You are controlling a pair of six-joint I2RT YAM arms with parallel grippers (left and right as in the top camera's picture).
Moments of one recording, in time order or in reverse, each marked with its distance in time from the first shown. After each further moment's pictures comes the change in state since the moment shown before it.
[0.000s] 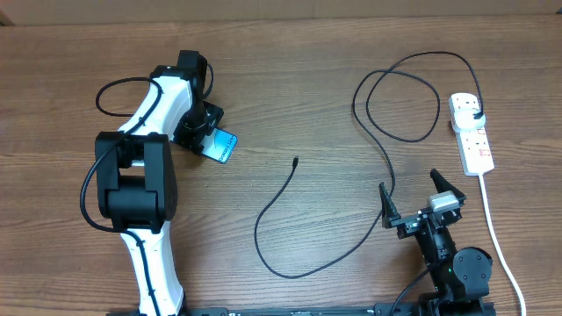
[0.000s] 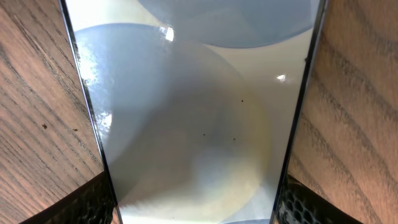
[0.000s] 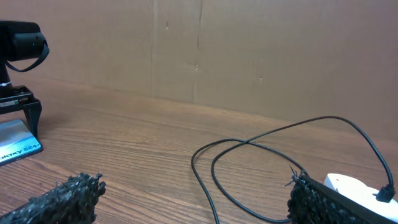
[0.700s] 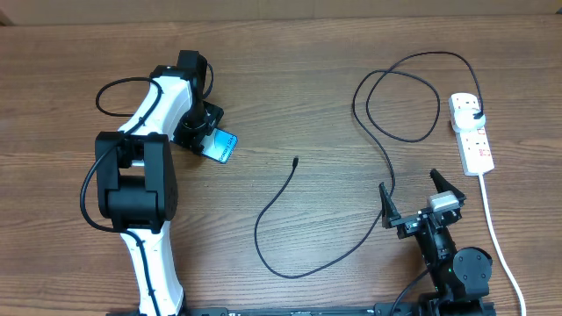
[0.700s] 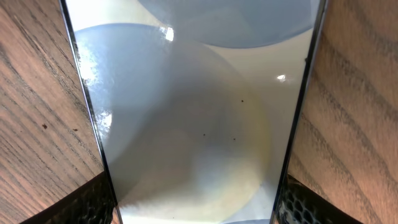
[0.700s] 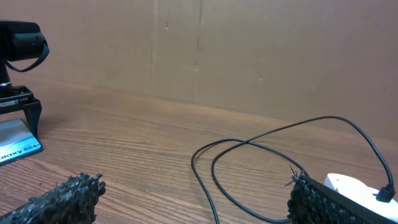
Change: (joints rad) left arm 0.000 0.000 0.000 0.000 0.000 0.000; right arm 0.000 0.000 0.000 -0.001 0.000 0.000
